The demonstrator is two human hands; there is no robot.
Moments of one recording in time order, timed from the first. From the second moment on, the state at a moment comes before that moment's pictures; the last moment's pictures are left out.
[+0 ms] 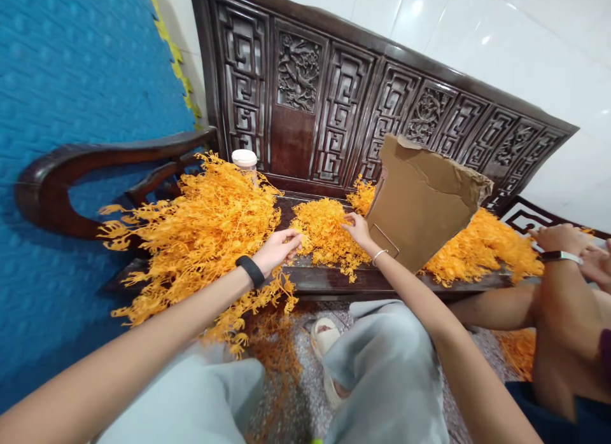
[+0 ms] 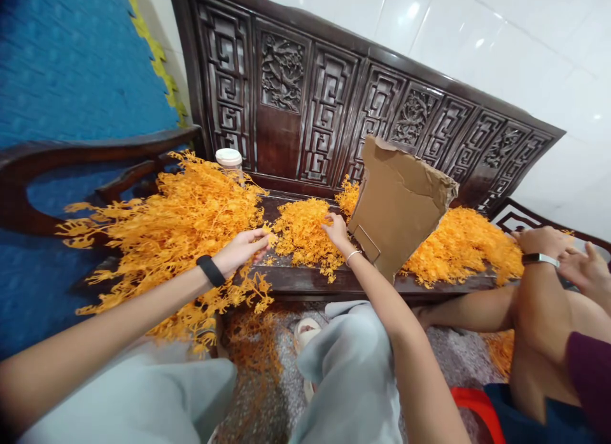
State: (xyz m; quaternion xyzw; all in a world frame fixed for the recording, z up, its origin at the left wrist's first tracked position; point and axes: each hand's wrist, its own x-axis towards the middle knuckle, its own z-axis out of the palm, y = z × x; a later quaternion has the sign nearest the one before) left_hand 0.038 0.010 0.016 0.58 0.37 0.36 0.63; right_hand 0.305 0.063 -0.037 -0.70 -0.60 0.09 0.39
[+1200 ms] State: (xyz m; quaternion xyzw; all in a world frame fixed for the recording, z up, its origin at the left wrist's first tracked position) left_hand 0.066 0.001 -0.024 0.77 0.33 0.11 0.53; right_hand 0.263 0.112 -0.061 -0.71 -0.69 0.13 -0.01
